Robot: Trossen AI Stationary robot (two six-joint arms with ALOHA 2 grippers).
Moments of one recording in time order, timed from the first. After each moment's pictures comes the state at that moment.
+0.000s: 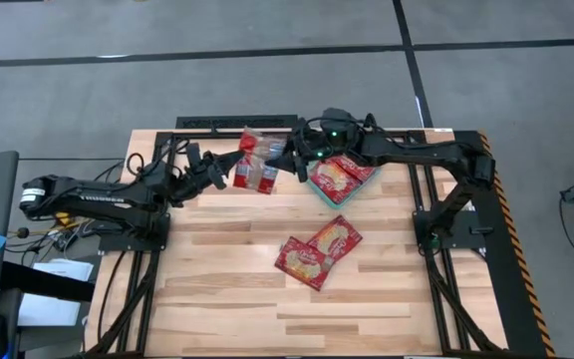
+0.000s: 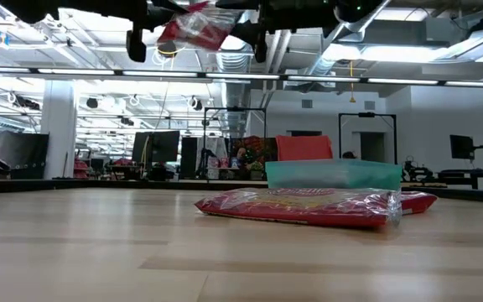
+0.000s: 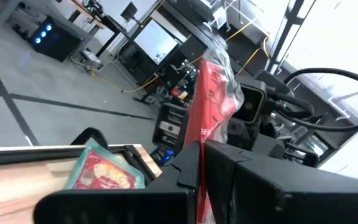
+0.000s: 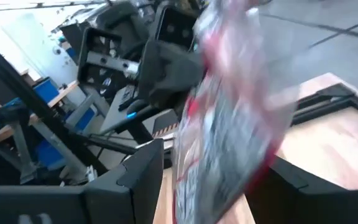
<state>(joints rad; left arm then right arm) 0.10 0.94 0.53 0.73 -0.49 -0.68 -0.33 1.65 1.31 0.27 -0.46 0.42</state>
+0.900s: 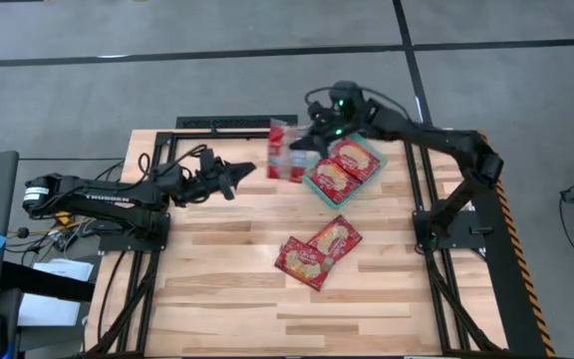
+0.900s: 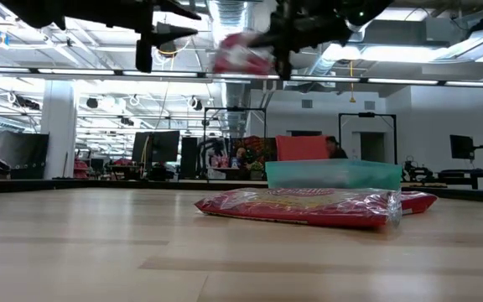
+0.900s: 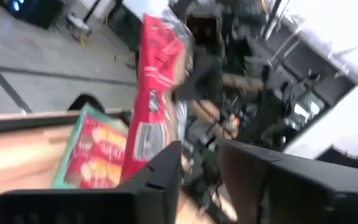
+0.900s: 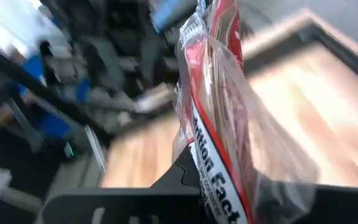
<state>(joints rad) 0.12 1.00 0.53 0.64 -0.33 -0.69 -0.57 1.61 1.39 -0.22 -0.74 0.28</state>
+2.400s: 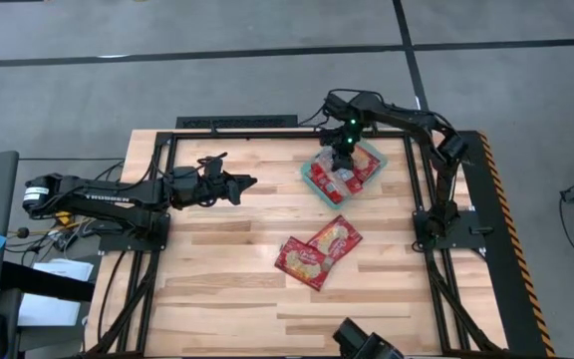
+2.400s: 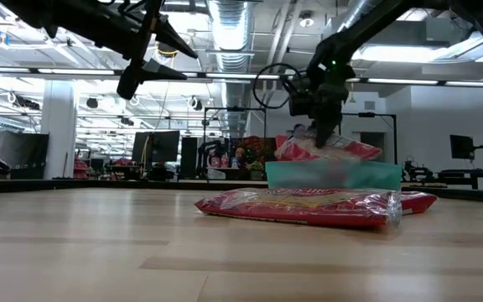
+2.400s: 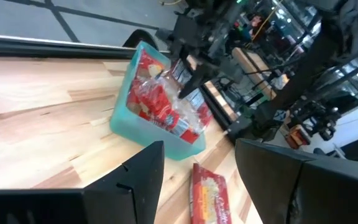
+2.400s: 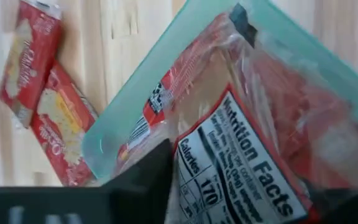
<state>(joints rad) 0.12 1.00 0.53 0.32 -0.35 -0.82 -0.74 1.94 1.56 -1.15 -0.47 -0.61</state>
